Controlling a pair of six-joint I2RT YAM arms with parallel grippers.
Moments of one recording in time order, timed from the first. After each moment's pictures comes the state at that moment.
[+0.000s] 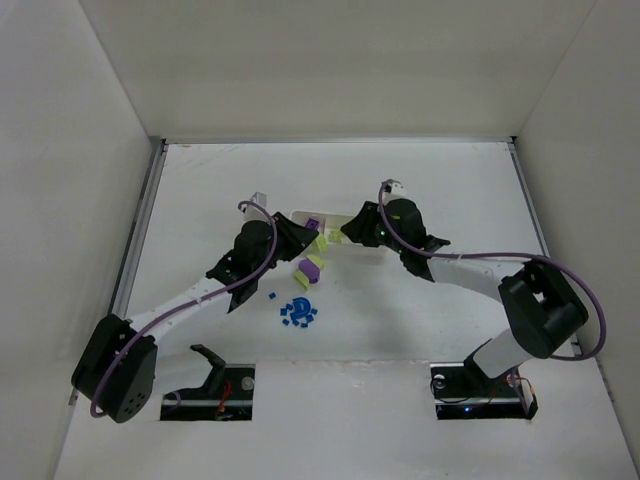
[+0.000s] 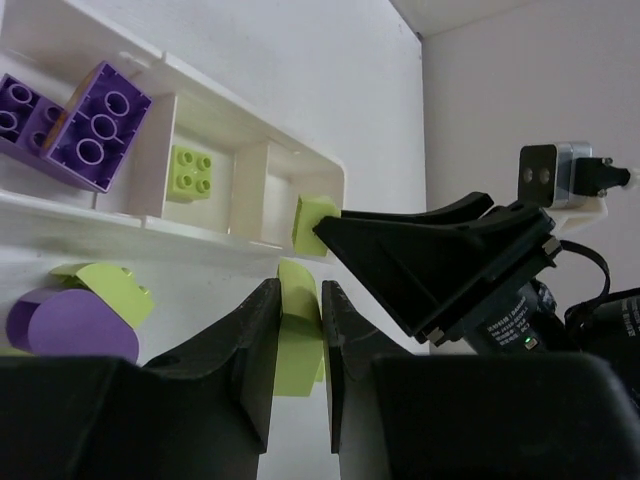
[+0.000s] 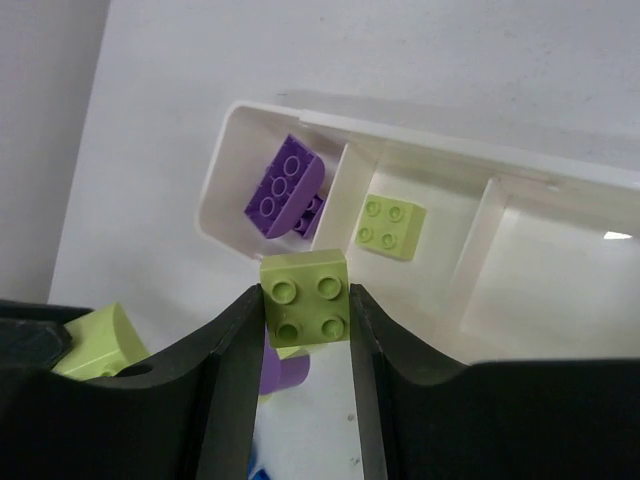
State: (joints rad) left arm -0.59 1.16 0.56 0.29 -0.02 -1.07; right arm 0.61 1.52 0.80 0.33 -0.04 0.69
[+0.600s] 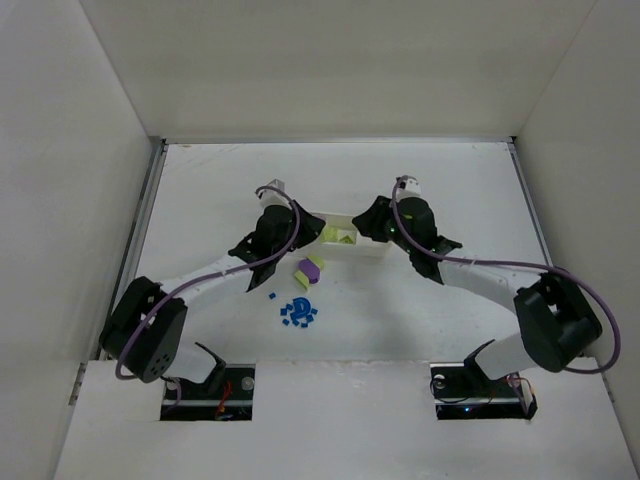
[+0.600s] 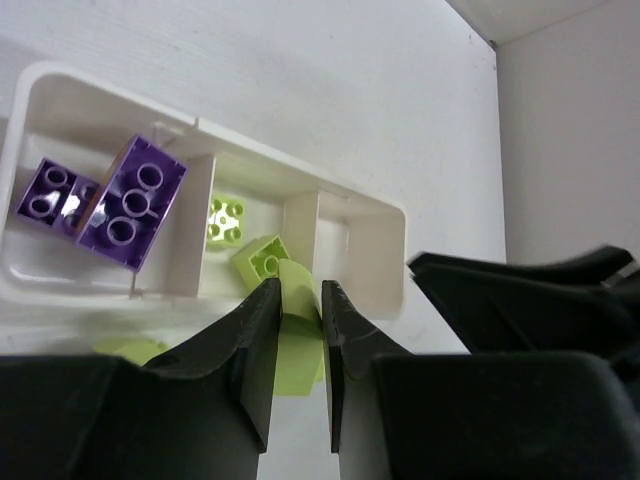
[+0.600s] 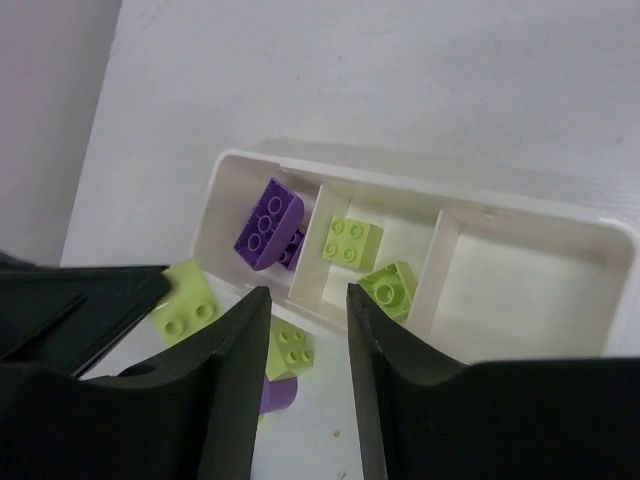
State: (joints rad) left arm -0.61 1.37 0.70 0.29 -0.12 -0.94; right arm 0.58 1.49 0.80 0.32 0.03 0.68
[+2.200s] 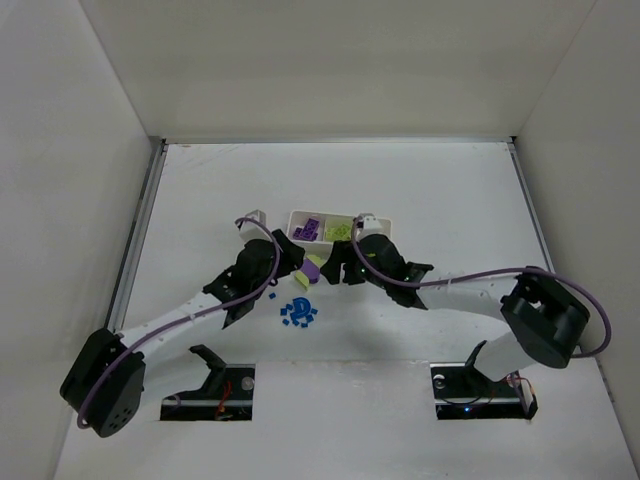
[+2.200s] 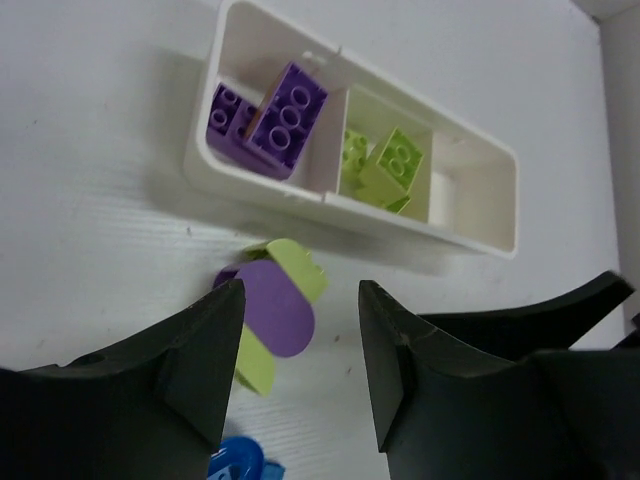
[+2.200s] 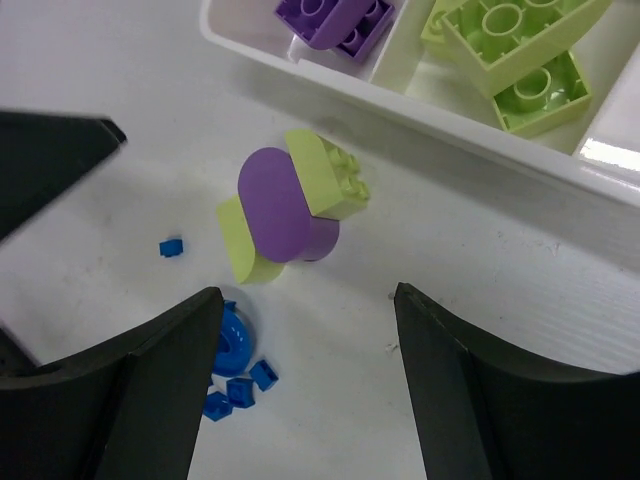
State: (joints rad) left arm -0.65 1.07 0.47 0.16 -0.27 -0.82; right arm 0.88 1.49 0.72 0.24 0.12 0.66
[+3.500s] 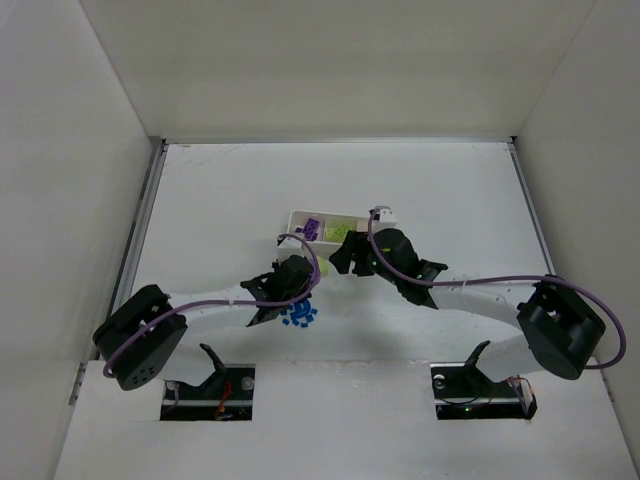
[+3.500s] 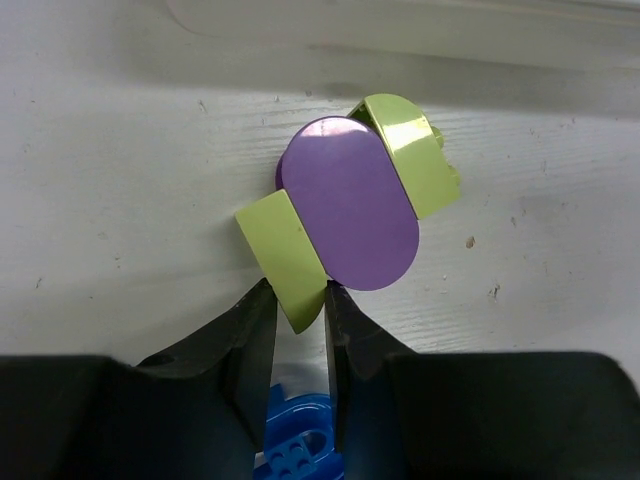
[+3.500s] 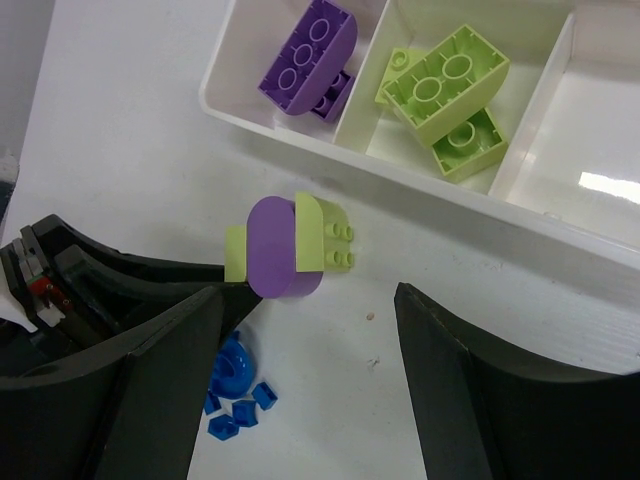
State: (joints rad) left arm -0.87 1.35 0.50 0.06 -0.42 -0.66; right arm 0.82 1.40 0.69 0.25 0.14 0.69
